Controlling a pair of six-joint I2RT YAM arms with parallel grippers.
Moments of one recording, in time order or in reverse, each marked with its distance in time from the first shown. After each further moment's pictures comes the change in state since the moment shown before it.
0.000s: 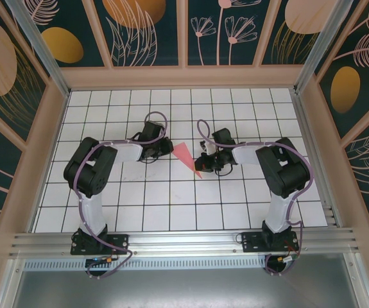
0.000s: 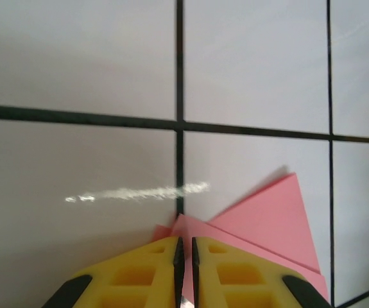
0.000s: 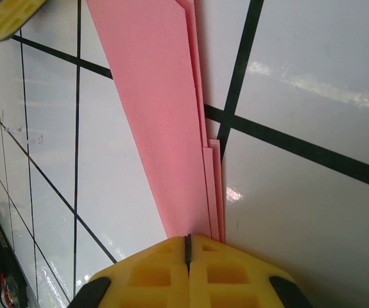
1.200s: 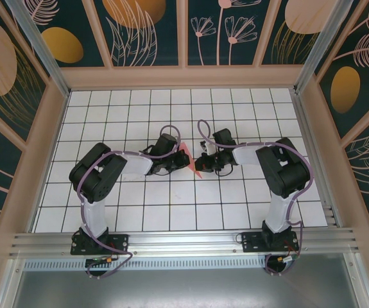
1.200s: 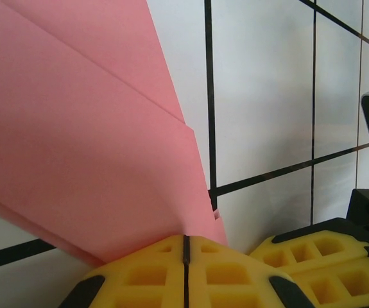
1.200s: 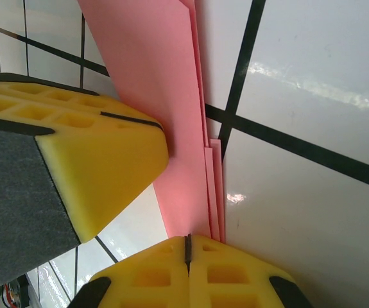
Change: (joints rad) left arm -0.188 -0.014 -0.110 0.171 0.126 -0.193; right arm -0.004 -0.001 -0.013 0.024 -0.012 0.001
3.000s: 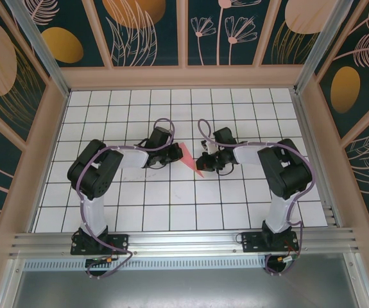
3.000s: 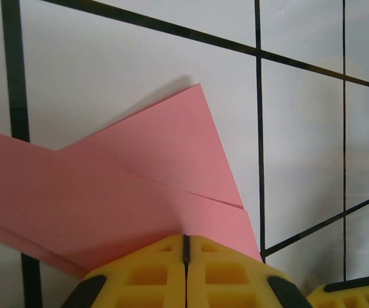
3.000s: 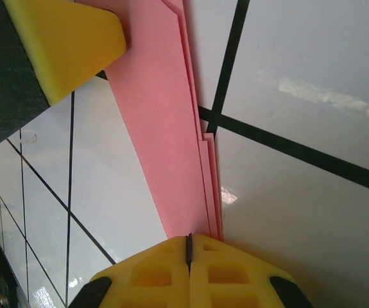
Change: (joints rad) left arm 0.087 0.015 0.055 -0.064 -0.026 0.092; right arm -0.006 -0.034 0.019 -0.057 0.028 -0.028
